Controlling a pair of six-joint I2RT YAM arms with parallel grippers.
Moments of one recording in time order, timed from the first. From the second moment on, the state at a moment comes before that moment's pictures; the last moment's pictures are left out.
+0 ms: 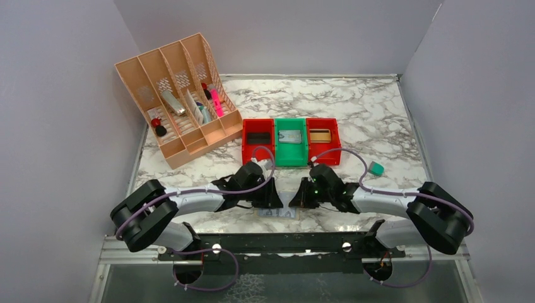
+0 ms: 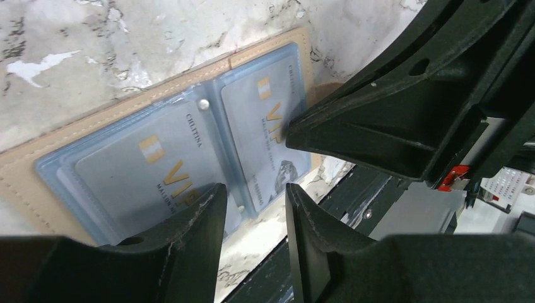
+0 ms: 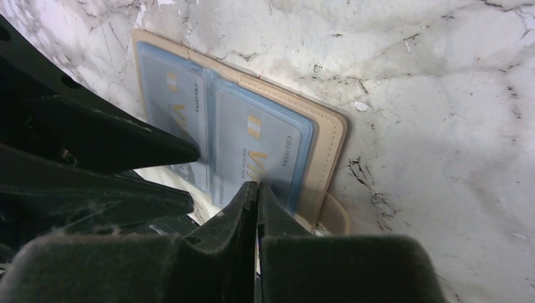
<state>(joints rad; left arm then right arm) -0.88 1.37 0.47 0.15 0.31 -0.83 0.84 1.32 0.41 0.09 -0.19 0.91</state>
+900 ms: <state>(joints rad) -0.91 1.46 0.48 0.23 0.29 -0.89 0.84 1.21 0.37 0.01 -0.12 0.95</state>
